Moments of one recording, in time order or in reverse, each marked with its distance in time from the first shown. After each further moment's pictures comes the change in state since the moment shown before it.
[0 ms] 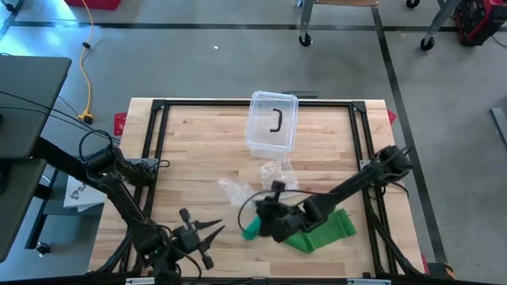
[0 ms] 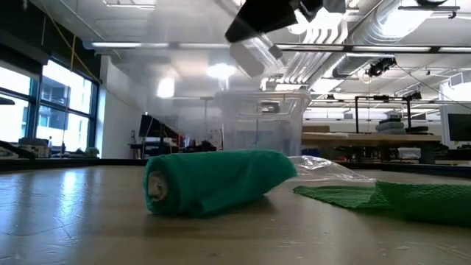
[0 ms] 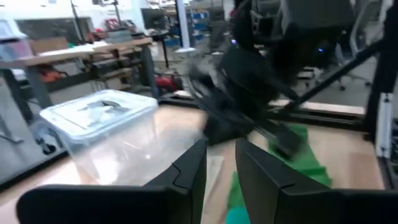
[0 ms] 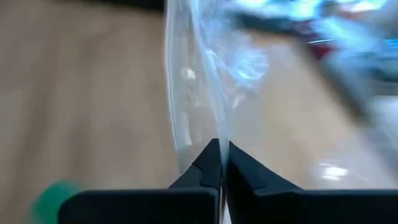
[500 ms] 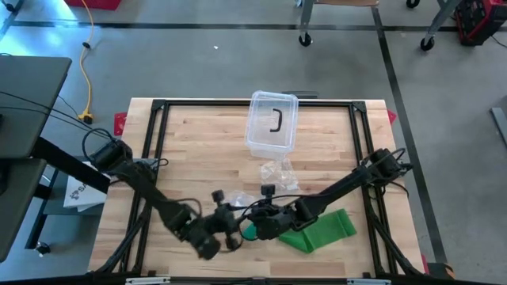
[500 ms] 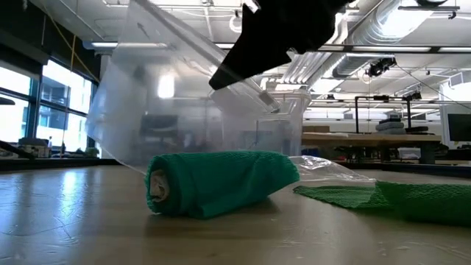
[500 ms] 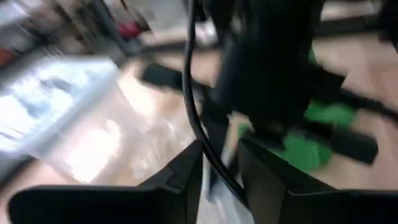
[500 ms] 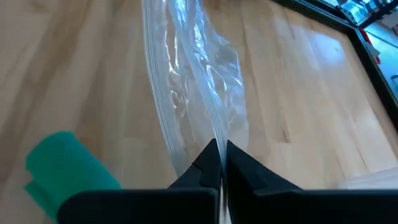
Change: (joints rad) left arm 0.274 -0.004 0.000 -0.007 0.513 0.288; right arm -0.044 0.089 0.000 0.042 -0.165 -0.187
